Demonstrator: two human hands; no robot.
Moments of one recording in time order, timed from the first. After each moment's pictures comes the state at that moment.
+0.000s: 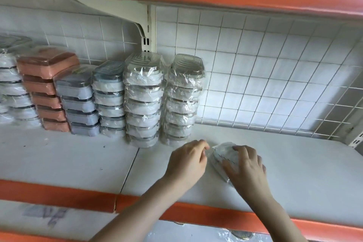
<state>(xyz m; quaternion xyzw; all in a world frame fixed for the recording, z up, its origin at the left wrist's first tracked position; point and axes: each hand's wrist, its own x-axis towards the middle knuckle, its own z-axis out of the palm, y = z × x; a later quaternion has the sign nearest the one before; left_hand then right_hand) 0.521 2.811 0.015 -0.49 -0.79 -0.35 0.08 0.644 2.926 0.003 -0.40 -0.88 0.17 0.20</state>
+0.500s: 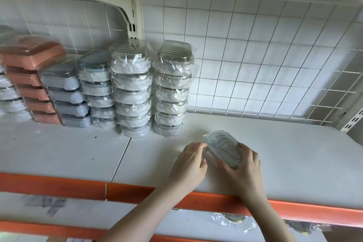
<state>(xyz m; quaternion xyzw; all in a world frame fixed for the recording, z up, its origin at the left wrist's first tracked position) 0.546 2.830 -0.037 -0.50 -0.79 -0.37 0.00 0.671 2.929 -0.025 -0.42 -0.81 0.31 0.28</state>
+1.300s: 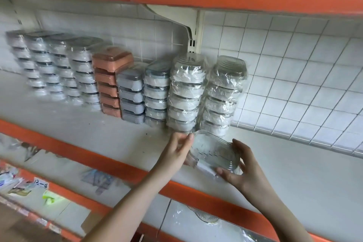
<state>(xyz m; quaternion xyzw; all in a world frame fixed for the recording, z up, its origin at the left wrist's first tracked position) 0.490 2.718 0.018 -0.25 -0.72 -0.64 -0.09 0.615 2.879 0.011 -0.11 -0.82 0.53 0.21</state>
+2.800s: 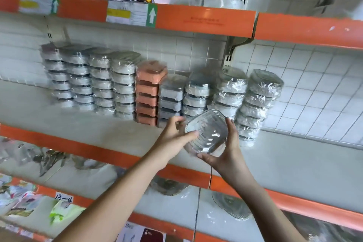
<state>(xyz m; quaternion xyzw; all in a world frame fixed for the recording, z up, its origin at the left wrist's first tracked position) 0.419 2.560 0.080 -0.27 -0.71 -0.62 -0.18 0.521 2.699 0.044 -0.09 -0.85 0.38 0.36</state>
